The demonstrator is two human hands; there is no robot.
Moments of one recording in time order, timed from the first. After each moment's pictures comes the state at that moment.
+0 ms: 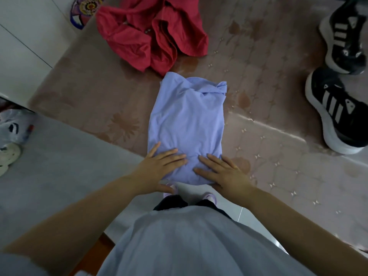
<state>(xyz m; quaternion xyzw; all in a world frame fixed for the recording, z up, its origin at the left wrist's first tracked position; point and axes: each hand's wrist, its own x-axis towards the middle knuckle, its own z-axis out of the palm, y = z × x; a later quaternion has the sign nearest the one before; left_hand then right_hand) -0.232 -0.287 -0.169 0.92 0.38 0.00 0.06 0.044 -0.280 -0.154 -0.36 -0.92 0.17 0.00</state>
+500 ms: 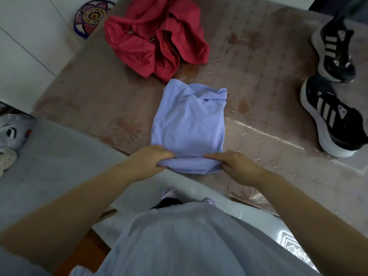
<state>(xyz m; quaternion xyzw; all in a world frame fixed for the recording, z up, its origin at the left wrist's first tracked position) -0.245 -0.260 -0.127 0.85 0.42 0.14 0.28 0.037 -0.244 -0.098 -0.48 -0.79 0.38 -0.04</state>
